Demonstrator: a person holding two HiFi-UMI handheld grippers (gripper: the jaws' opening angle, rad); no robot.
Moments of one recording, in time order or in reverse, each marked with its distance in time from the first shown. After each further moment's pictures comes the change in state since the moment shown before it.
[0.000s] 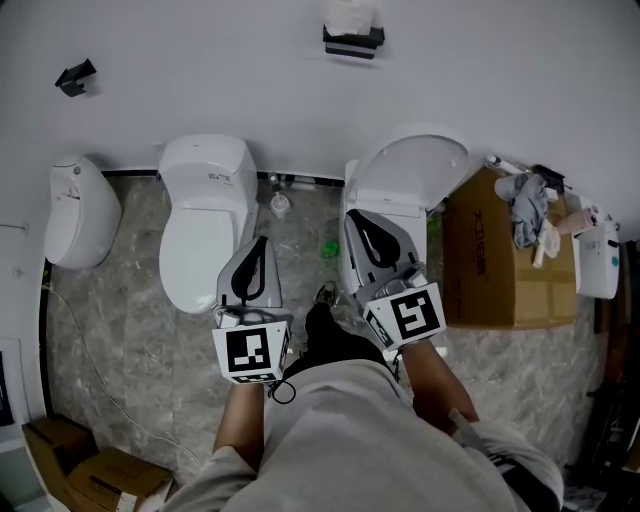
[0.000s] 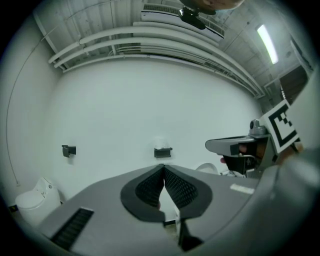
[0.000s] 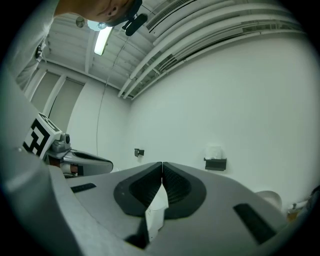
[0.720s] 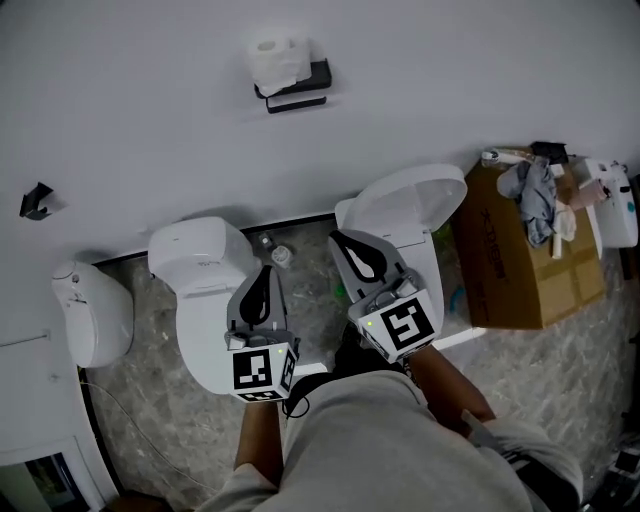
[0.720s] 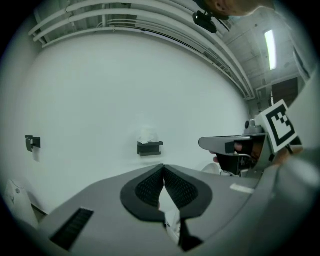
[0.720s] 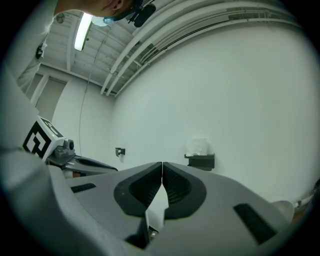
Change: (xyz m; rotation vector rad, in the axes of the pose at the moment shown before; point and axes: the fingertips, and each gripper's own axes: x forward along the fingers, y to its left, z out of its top) left arm 0.225 0.003 -0.009 -0.007 0.084 -0.201; right arm 0.137 -0.148 -0.039 0.078 0.037 -0.088
